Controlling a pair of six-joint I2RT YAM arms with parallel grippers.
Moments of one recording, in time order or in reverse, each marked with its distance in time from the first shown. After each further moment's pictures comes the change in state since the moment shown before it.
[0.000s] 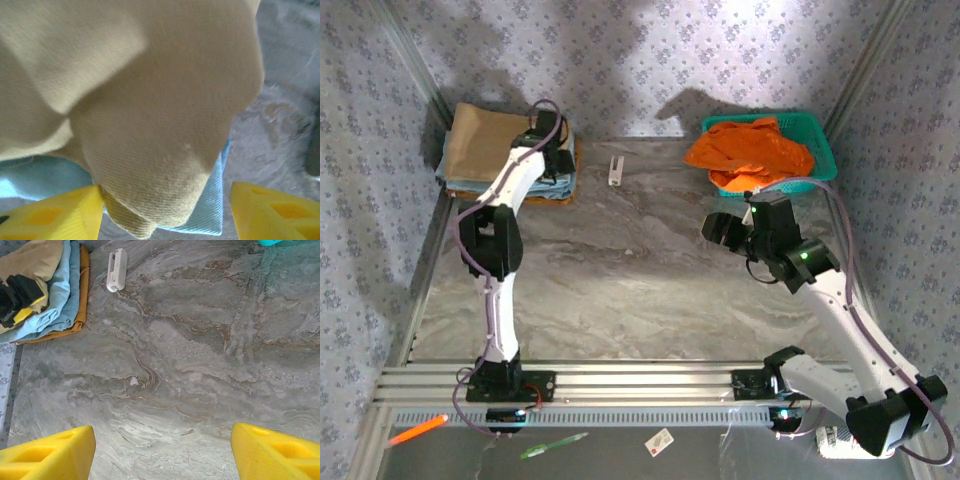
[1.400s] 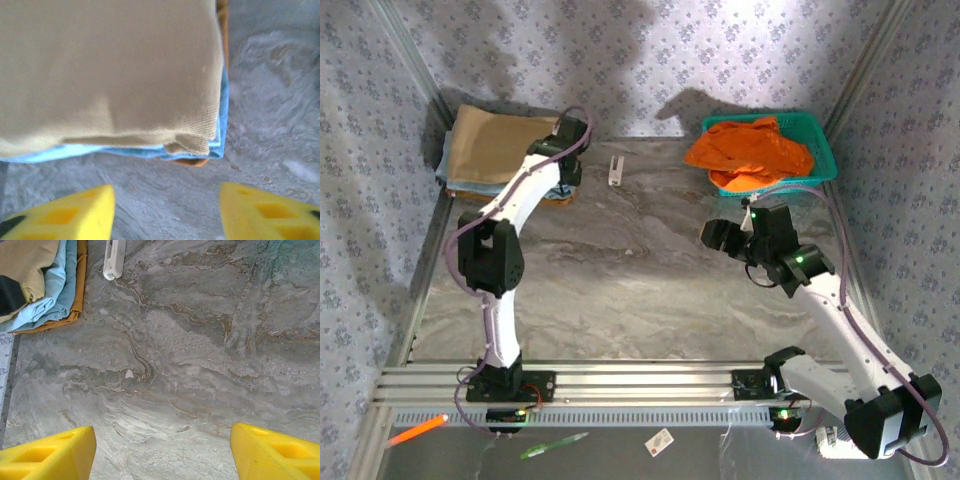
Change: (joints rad) left arm -0.132 -0.176 -0.119 -0.048 -0.234 0.209; right arm -0.025 -0.013 -0.098 0.079 -0.061 -0.033
